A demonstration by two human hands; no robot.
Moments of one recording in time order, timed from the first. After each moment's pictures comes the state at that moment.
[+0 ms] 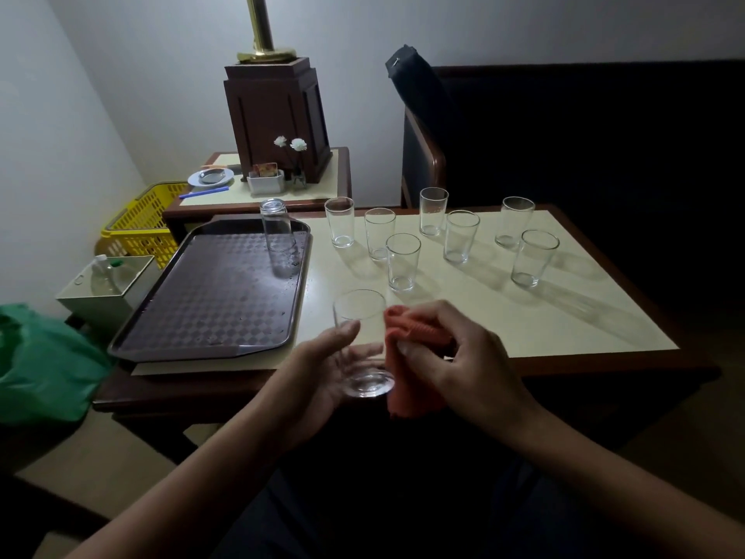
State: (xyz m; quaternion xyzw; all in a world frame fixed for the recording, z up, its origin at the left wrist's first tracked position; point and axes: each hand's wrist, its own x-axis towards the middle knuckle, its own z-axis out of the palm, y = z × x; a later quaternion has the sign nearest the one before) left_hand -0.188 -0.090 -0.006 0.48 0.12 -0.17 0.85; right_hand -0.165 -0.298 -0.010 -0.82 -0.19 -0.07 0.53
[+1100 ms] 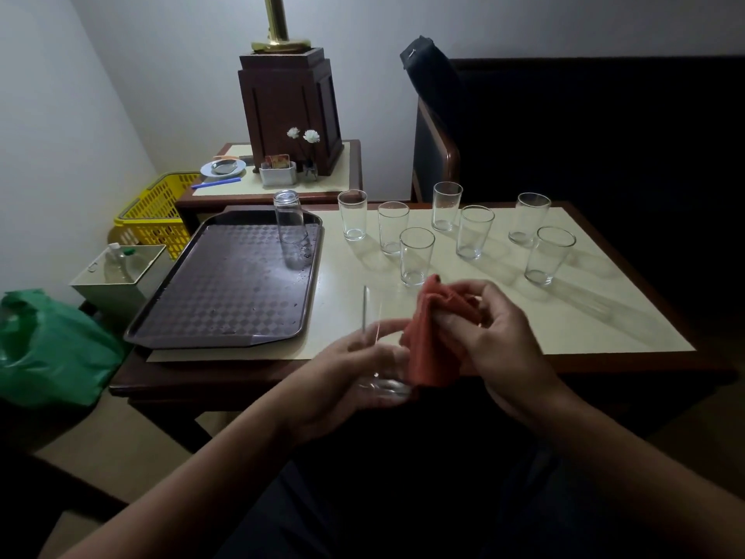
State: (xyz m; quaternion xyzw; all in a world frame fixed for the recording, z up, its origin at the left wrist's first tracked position) left_hand -0.194 -0.091 -0.012 0.55 -0.02 -0.24 0.80; right_hand -0.150 -0.290 -0.011 -0.66 -0.04 0.03 0.75
